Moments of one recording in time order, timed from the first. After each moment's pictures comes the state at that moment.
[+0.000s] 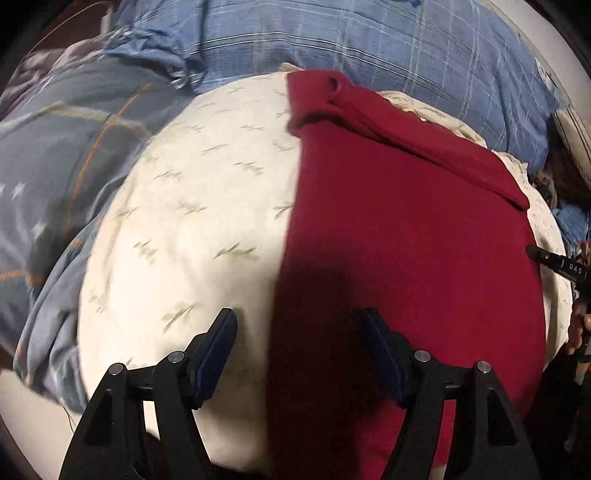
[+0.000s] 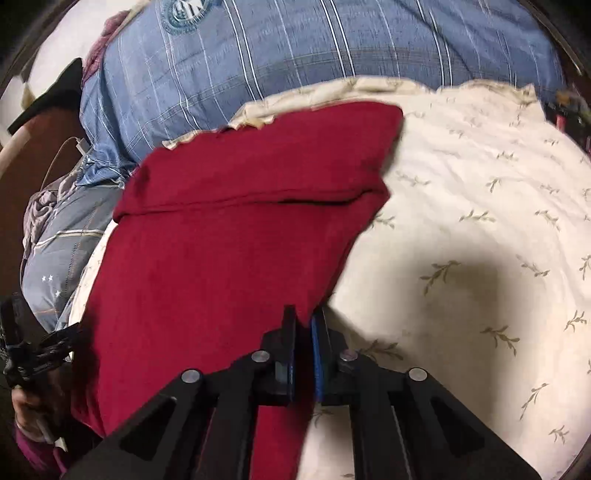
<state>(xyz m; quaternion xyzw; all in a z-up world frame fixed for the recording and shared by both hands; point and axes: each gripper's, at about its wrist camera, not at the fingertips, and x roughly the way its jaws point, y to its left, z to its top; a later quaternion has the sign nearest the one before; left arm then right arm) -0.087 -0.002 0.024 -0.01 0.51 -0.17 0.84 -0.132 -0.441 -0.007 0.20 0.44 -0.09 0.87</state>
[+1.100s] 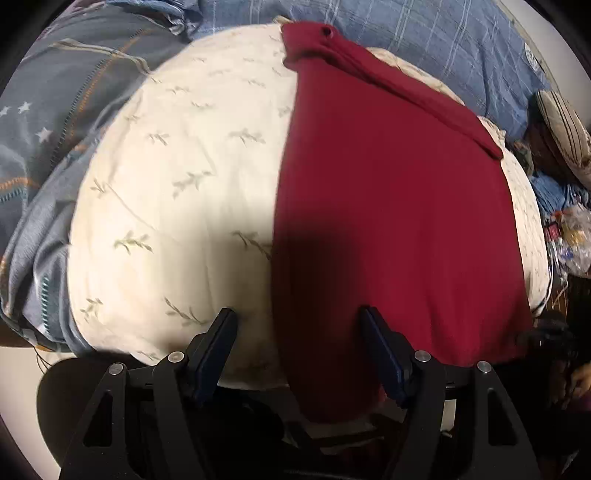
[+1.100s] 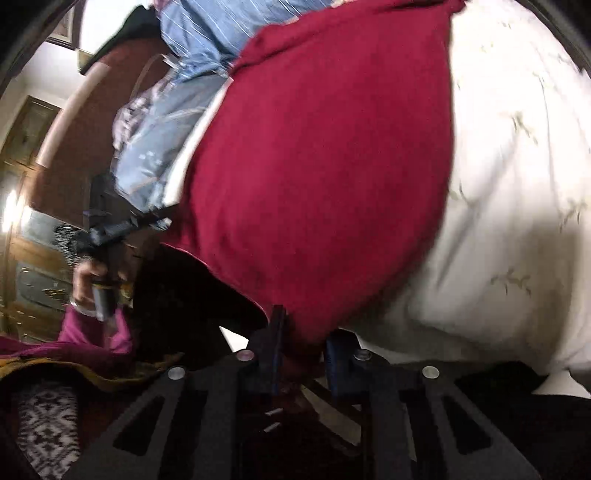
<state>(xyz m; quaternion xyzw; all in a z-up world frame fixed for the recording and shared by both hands) -0.126 0.020 0.014 -0.02 0.58 -0.22 0.79 -0.243 -0.348 -0.037 0.27 0.54 0.12 0.79</state>
